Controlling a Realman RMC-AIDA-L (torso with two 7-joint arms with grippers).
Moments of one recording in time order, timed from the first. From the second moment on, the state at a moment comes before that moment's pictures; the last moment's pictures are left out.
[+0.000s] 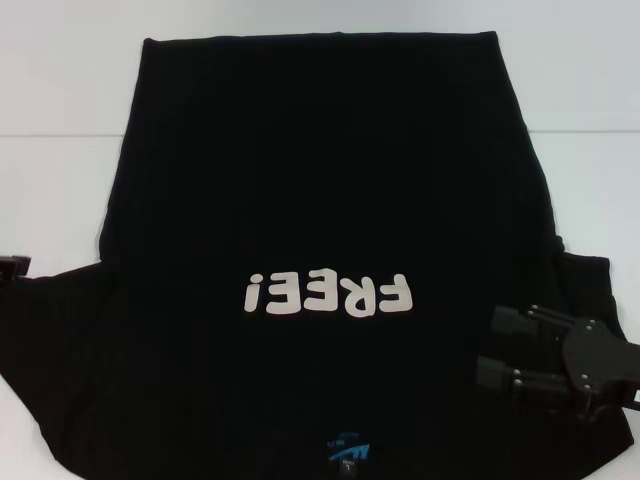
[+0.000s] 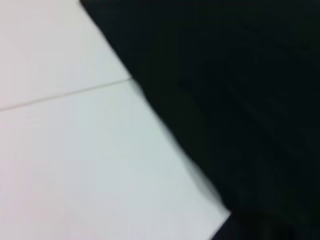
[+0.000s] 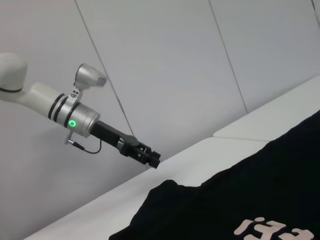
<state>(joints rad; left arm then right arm) -0.56 -2.01 0.45 1.09 2.66 1.42 -1.97 0.42 2.07 -0.50 -0.52 -2.03 -1.73 1.27</state>
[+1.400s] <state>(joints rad) -0.59 -2.01 0.61 1.01 2.82 1.29 -1.92 0.47 2.09 -0.49 -0.40 -1.98 -1.60 1.17</state>
